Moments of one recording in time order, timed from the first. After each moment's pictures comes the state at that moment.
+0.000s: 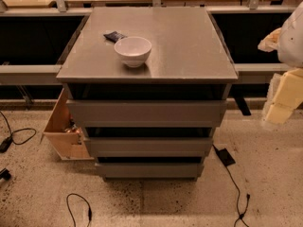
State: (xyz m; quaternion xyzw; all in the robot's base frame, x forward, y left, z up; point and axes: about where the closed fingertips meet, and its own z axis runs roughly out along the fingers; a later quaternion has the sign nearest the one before) arm 0.438 -0.217 0.976 -0.60 0.78 -0.03 0.16
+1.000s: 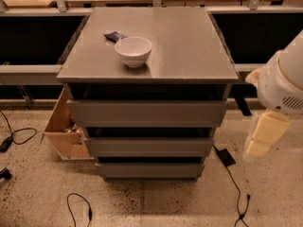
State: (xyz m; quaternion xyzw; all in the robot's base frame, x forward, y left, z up) arm 0.422 -0.207 0.908 -0.59 0.79 -0.03 0.15
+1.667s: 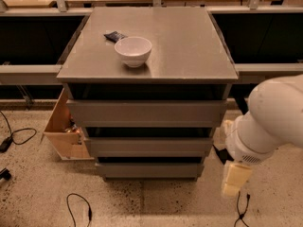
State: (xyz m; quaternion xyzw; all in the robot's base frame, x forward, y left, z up) arm 0.412 -0.196 0.763 -0.62 0.78 -0.04 0.12
